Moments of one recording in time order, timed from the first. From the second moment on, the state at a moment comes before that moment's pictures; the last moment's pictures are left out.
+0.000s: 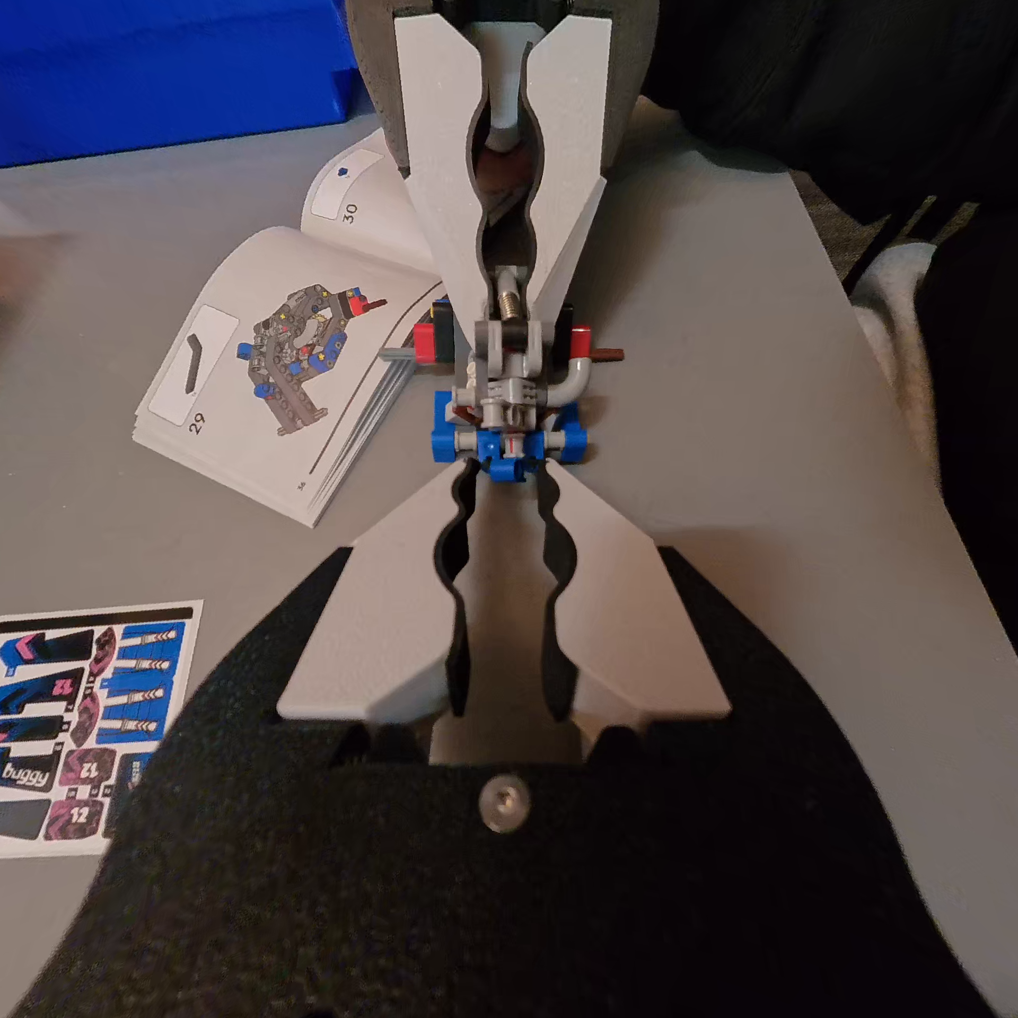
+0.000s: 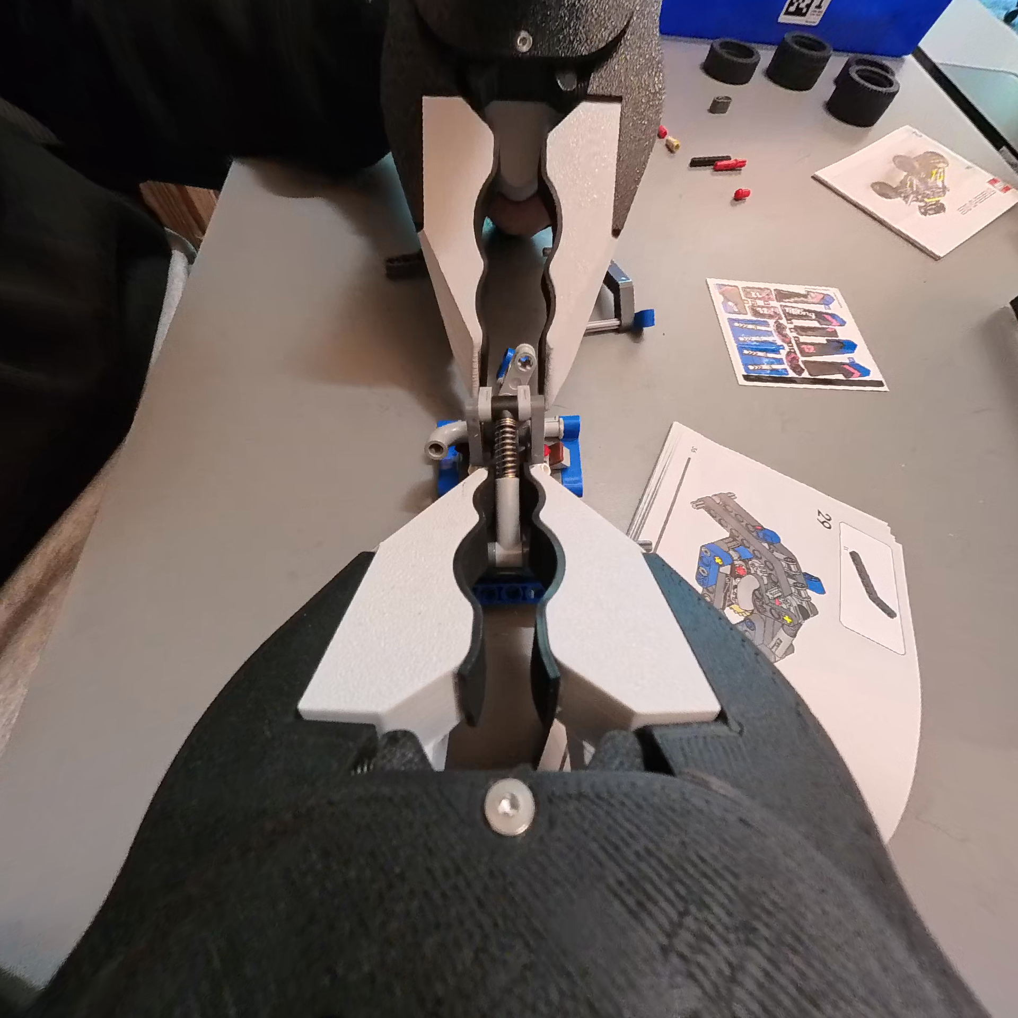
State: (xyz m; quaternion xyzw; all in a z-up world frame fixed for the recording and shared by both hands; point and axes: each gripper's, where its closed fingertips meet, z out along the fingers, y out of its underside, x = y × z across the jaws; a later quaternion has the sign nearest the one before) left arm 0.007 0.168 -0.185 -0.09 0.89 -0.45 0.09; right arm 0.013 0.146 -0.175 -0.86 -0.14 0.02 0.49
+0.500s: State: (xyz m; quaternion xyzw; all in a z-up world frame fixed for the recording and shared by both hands) left arm 0.006 0.173 -0.187 -0.07 0.89 -0.44 0.09; right arm 0.012 0.144 -0.173 -0.86 -0.14 0.05 0.49
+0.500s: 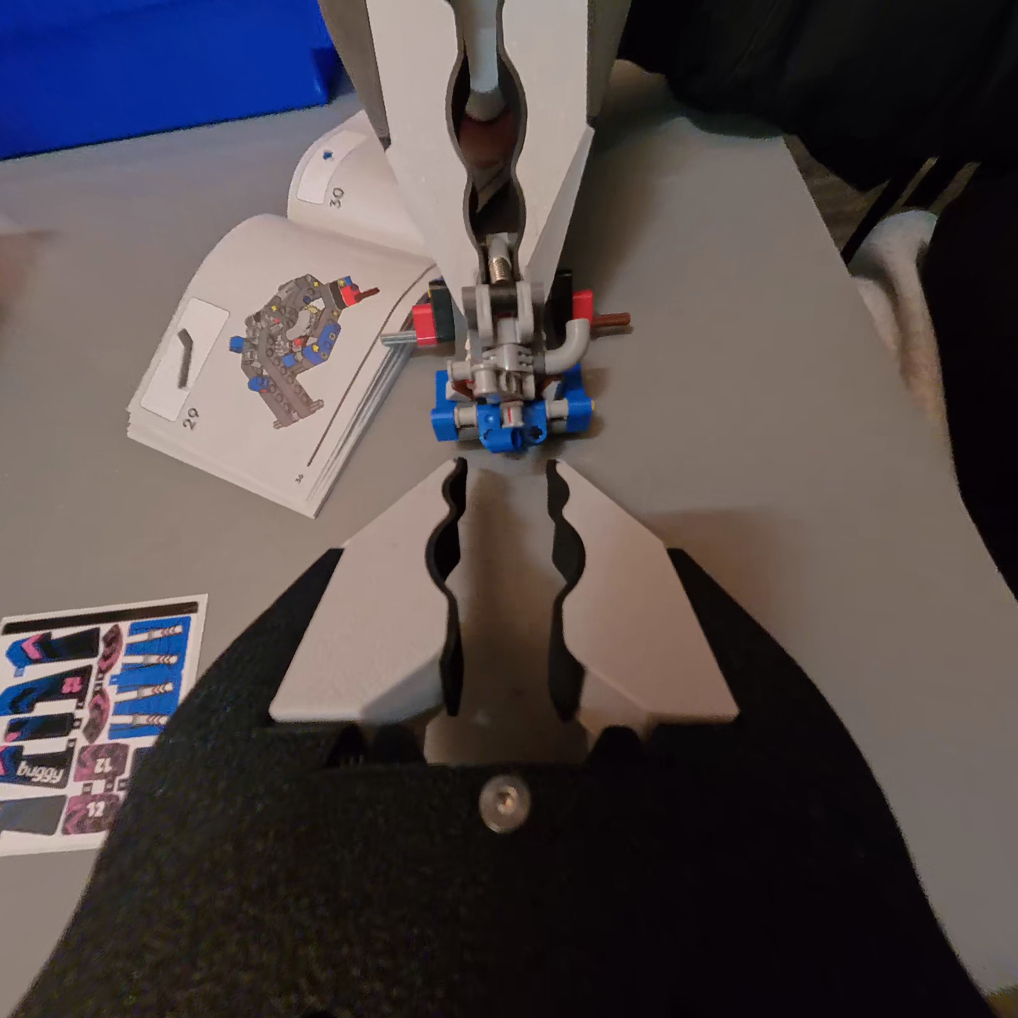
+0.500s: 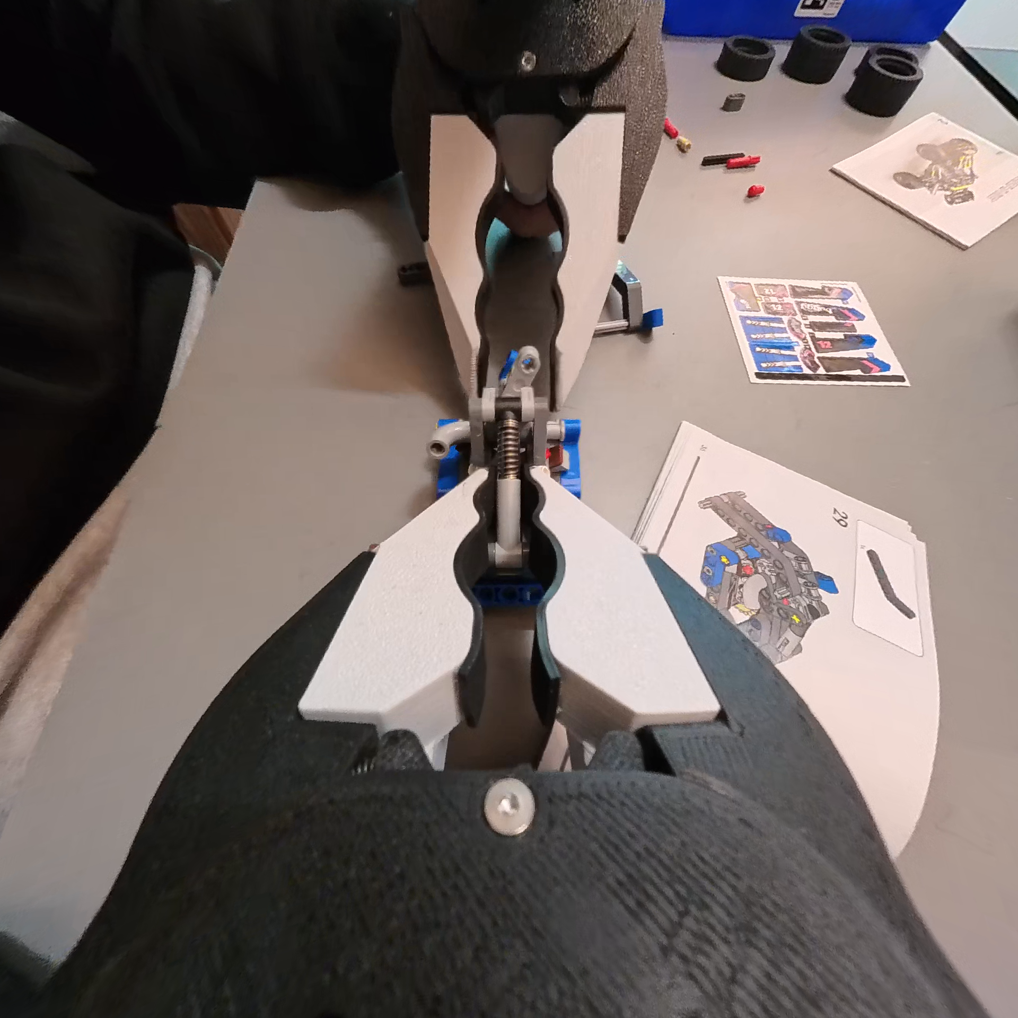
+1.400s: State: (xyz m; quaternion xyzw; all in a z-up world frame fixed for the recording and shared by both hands) left arm 0.001 0.181 -0.089 -0.06 0.74 -0.66 0.11; right arm 0.003 0.150 -0.074 -0.68 -0.05 0.18 0.71
